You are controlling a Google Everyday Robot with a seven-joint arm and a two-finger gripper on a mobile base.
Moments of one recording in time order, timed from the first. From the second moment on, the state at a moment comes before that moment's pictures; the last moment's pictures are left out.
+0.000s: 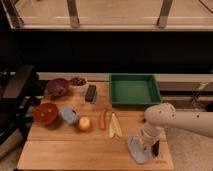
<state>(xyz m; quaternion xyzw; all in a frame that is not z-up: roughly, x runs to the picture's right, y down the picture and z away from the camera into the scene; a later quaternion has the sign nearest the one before) 0.210 0.310 0.760 -0.36 0.24 0.63 0.64</state>
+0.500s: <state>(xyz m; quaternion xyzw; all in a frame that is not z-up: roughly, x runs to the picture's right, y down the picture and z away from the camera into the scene) 0.204 0.308 0.733 -0.36 0.22 0.64 0.65</state>
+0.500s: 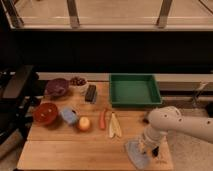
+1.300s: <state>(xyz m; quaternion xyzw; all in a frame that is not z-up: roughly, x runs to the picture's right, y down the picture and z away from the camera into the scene) 0.165 0.270 0.758 -0.39 0.19 0.61 0.67</state>
